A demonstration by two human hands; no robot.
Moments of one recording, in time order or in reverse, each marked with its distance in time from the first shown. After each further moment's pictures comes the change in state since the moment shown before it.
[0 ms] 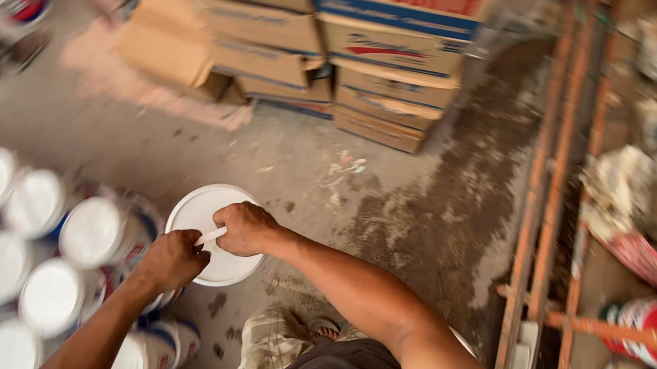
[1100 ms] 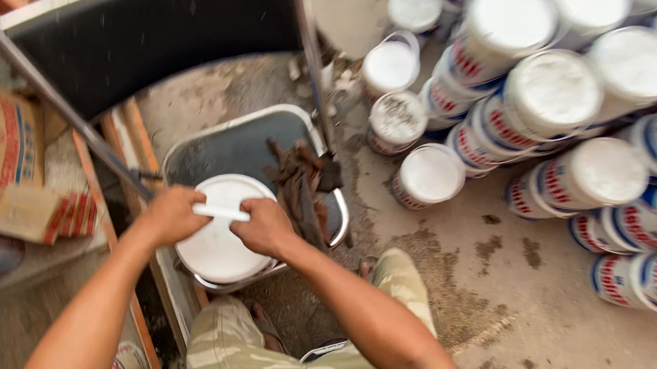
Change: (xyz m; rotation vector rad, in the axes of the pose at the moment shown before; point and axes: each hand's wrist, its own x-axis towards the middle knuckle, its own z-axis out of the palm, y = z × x) left_hand -0.527 0.093 0.662 -1.118 0.783 -1.682; right_hand -0.467 0.155 0.449 -0.648 -1.744 -0.746
